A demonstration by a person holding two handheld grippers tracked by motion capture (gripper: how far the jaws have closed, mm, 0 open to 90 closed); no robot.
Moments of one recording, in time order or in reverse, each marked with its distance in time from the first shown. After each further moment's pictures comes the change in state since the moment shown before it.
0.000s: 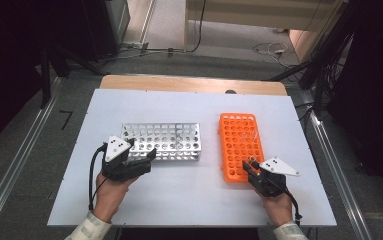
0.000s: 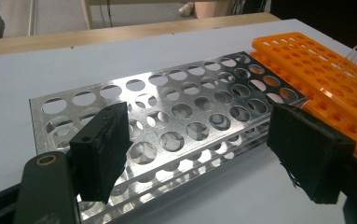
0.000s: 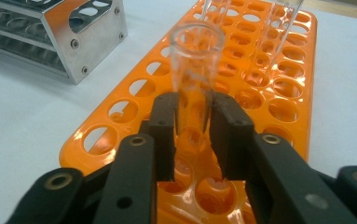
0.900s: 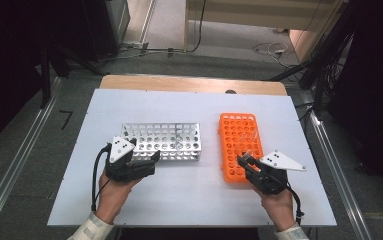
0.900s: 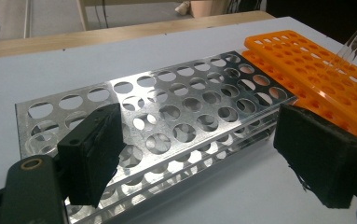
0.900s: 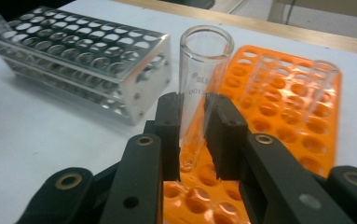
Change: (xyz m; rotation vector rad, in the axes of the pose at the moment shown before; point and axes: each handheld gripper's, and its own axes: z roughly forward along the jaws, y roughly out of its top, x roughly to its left) left arm -0.010 0.002 0.001 0.004 -0.016 0.023; right arm 0.023 0.043 -0.028 -0.048 0.120 0.009
